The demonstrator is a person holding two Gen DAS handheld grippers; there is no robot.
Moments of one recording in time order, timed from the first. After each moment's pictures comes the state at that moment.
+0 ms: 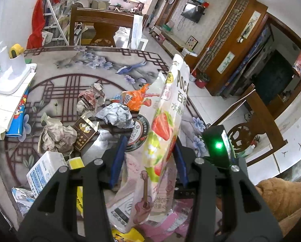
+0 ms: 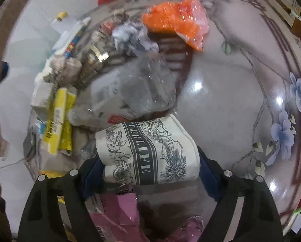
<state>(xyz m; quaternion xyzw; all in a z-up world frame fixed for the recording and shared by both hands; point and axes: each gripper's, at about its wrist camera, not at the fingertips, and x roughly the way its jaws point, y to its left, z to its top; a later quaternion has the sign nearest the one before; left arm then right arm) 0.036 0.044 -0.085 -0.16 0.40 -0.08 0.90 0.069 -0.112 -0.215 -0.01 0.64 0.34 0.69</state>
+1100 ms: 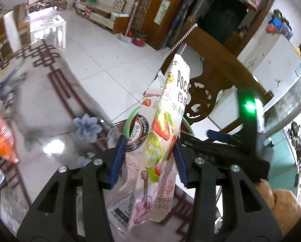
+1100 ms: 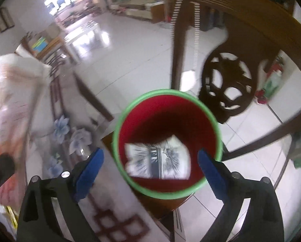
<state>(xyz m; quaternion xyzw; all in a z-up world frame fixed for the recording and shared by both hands) 0.166 -0.255 -0.135 -0.01 0.47 -0.31 0.83 0.087 -0.445 -0.187 0.14 0.55 -0.10 0.81</state>
